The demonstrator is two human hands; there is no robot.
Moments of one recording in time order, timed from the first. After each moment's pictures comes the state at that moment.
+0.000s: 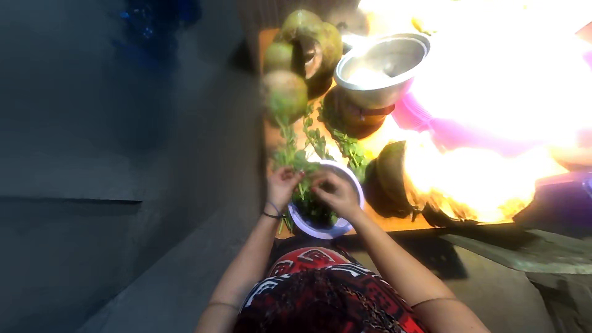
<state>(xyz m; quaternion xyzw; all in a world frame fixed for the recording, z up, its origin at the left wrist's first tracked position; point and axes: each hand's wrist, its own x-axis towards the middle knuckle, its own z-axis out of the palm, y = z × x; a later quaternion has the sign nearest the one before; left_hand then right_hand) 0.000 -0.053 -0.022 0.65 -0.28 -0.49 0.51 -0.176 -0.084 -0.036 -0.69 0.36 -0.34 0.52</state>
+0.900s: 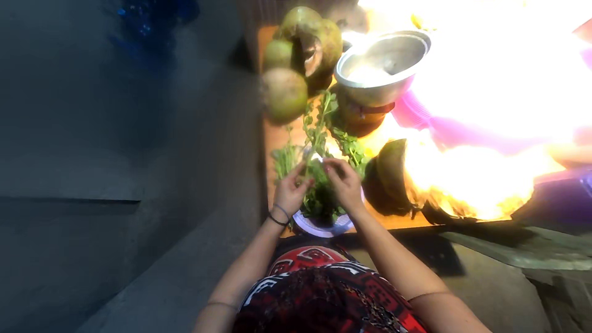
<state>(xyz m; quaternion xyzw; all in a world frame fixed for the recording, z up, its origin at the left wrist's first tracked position) -0.010 -0.035 -0.013 0.63 -0.45 -0.47 0.44 -0.171 -0.094 -0.033 -0.64 0.45 -0.43 0.45</state>
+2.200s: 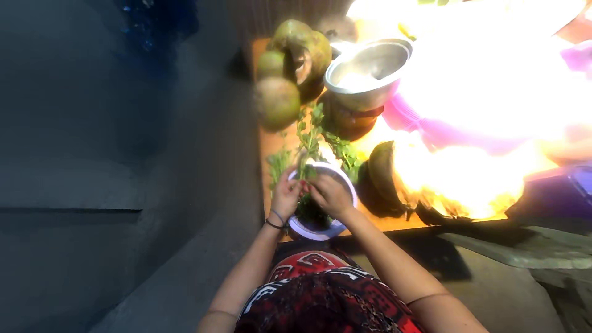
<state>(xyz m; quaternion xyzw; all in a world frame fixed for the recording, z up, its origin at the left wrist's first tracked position) -0.023 -0.039 -0.021 0.60 -0.39 -0.51 0.48 -0.183 -0.089 -0.045 -0.84 0.34 -0.33 0.25</state>
